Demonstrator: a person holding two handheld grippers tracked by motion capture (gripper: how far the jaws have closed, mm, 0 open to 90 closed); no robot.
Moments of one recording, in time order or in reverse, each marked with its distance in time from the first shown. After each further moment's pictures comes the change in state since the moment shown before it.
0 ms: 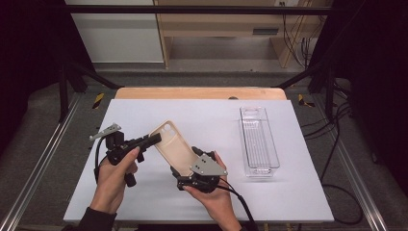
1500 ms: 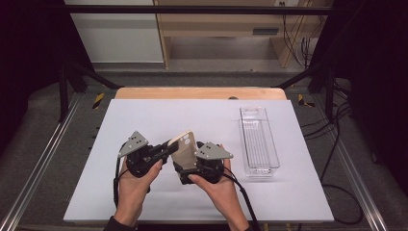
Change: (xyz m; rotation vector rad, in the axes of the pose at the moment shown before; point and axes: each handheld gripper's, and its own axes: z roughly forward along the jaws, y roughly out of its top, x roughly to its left) left arm -0.055 -0.024 0.024 0.020 0.088 0.311; right arm -0.022 0.024 -0.001 0.102 0.055 0.123
